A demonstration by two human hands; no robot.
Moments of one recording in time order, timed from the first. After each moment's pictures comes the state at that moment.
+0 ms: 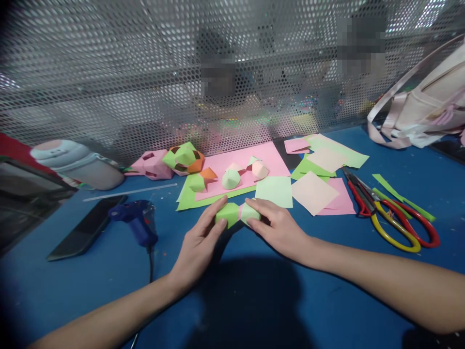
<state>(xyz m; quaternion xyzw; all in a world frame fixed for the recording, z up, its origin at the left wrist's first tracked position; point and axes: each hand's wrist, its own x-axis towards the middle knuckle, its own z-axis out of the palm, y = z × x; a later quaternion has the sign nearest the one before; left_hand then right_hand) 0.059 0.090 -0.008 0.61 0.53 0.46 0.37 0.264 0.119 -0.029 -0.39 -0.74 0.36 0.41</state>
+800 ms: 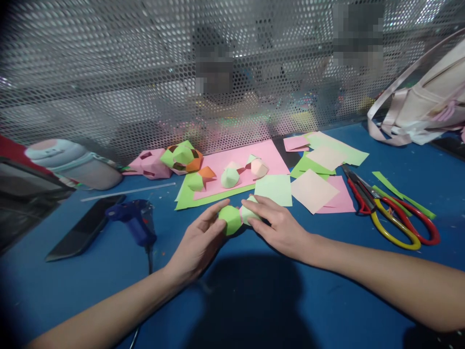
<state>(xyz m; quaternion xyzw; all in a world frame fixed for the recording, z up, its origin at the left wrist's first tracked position) 0.060 0.097 -0.020 0.38 0.39 0.52 0.66 0.272 0.121 -0.033 -0.36 -0.81 0.25 0.40</state>
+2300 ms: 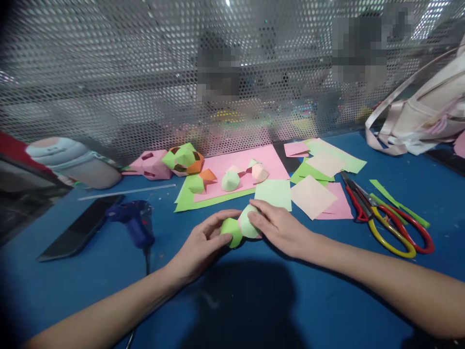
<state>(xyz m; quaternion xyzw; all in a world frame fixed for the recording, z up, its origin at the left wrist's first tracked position) 0.057 0.099 -0.016 0.47 0.39 0.44 0.66 0.279 0.126 -0.005 -0.42 -0.75 0.40 0.33</state>
